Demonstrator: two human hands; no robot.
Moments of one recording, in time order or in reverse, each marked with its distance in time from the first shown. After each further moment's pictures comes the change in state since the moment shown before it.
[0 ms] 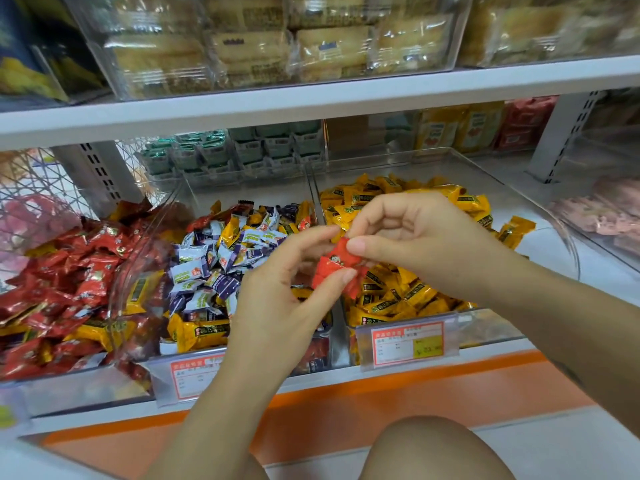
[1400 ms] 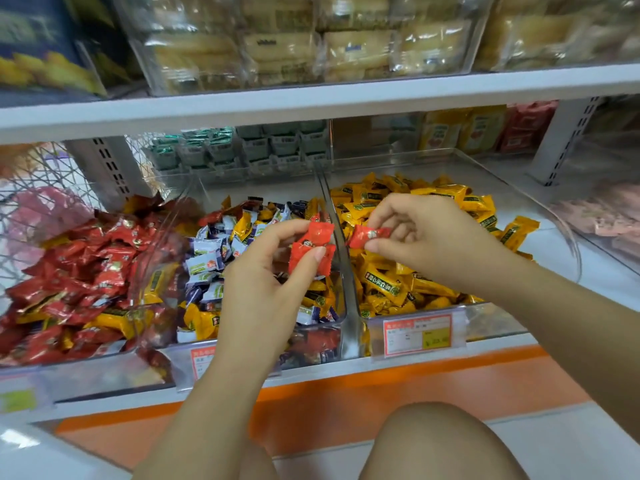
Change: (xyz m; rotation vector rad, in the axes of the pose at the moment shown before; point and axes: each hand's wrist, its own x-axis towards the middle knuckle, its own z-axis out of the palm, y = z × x) left_hand -0.001 -0.010 -0.019 0.050 0.143 -0.045; right_hand 0.006 0.013 0.004 -0.479 0.081 0.074
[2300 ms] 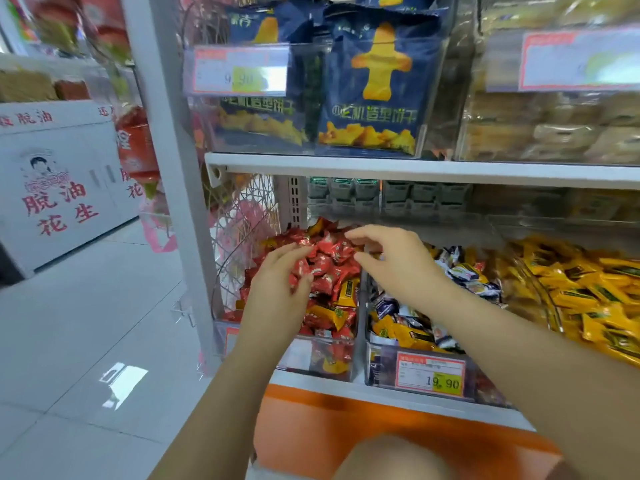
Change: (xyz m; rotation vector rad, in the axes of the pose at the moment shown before) left_hand -0.011 -0.061 -0.199 0.424 0.171 -0.187; right_hand 0.088 -0.161 0.150 -0.018 -0.004 -0.164
